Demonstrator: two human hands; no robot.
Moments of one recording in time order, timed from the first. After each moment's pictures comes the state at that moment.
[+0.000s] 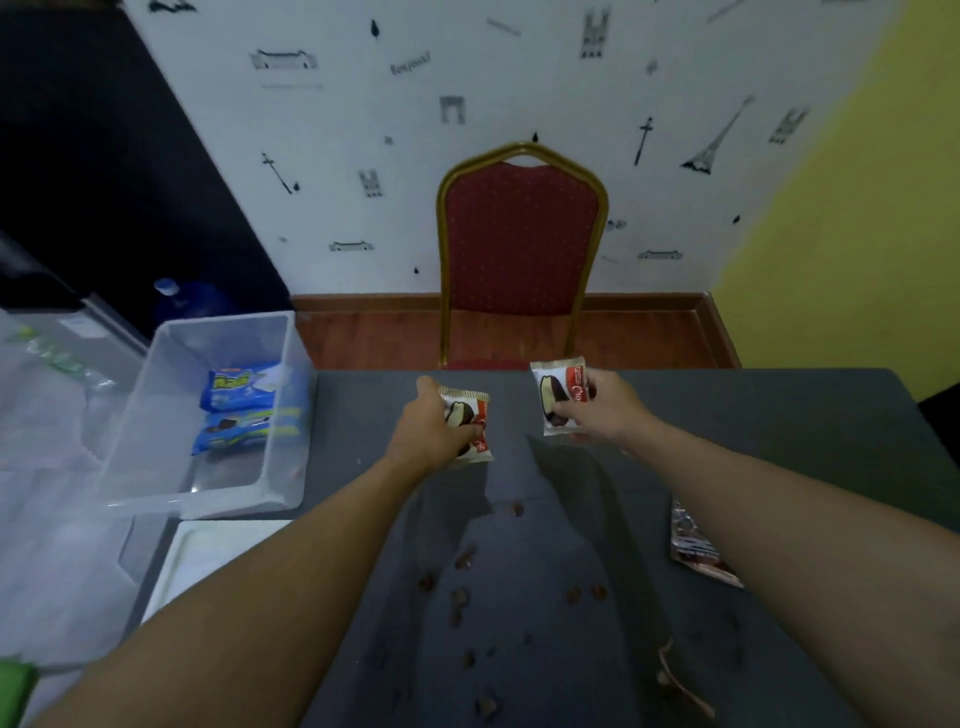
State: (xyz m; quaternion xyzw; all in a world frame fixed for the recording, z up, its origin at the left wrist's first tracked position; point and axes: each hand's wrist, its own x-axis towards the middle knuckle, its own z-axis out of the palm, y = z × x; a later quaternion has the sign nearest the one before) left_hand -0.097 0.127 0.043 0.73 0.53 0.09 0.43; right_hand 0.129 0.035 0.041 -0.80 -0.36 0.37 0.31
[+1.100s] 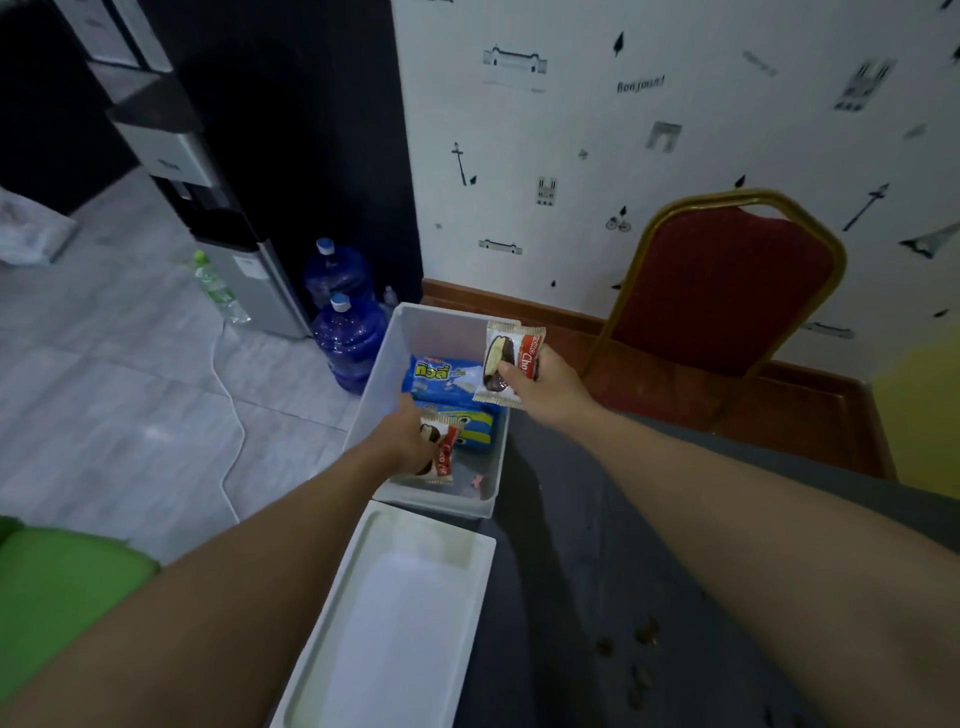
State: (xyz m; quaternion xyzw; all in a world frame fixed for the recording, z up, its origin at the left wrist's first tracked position) left_hand -0.366 0.270 0.017 0.64 0.64 0.01 0.42; right_hand -0.156 0.265 0.038 -0.71 -0.50 0.39 0.31
